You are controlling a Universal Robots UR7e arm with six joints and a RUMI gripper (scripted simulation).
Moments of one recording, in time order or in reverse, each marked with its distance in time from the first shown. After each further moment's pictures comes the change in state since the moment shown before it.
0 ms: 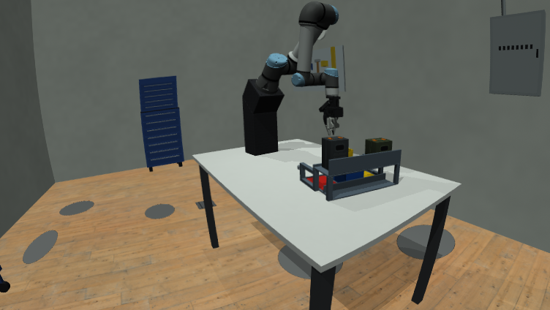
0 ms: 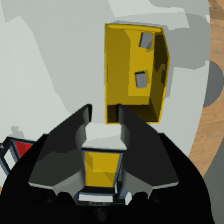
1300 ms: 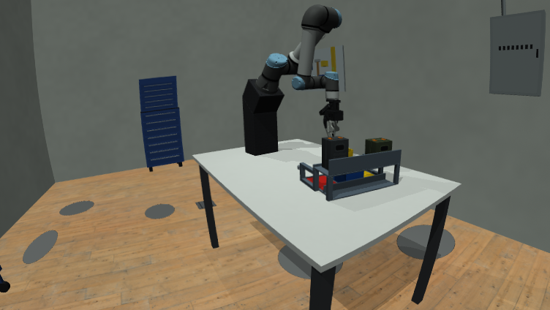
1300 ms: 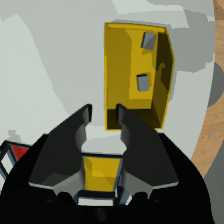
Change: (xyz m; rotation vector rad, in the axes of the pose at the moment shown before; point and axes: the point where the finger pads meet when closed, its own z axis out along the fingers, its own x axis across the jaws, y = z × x) arm 0.000 0.000 0.019 0.001 0.000 0.000
